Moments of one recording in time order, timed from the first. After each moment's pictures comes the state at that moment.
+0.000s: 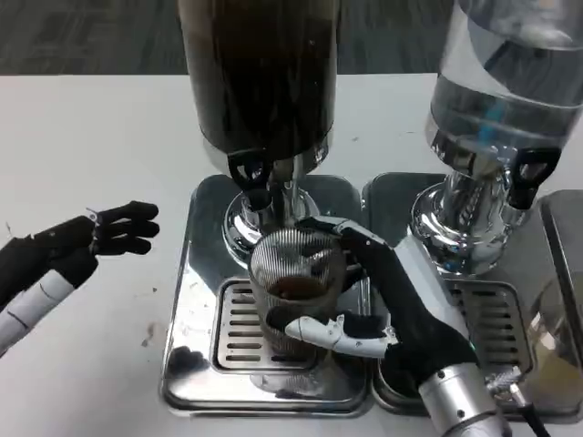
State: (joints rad) left arm 0.11 0.59 0.30 0.25 -0.26 -0.55 -0.76; right arm 0.08 -0.09 0.31 0.05 -0.47 -0.21 -0.13
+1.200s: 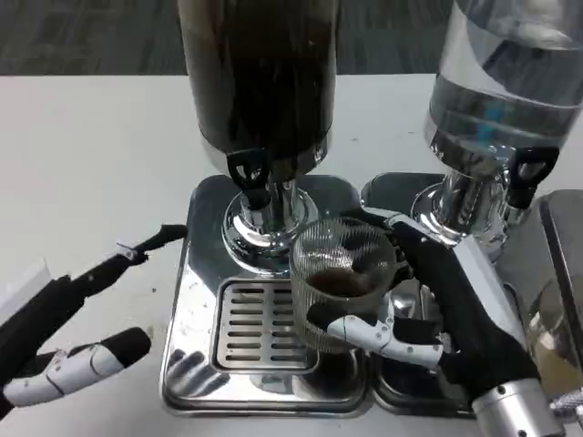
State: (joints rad) left arm 0.18 0.59 0.27 0.29 -0.07 -0.91 -0.68; right arm 0.25 -0.13 0.23 -0.25 -0.43 -0.15 -0.04
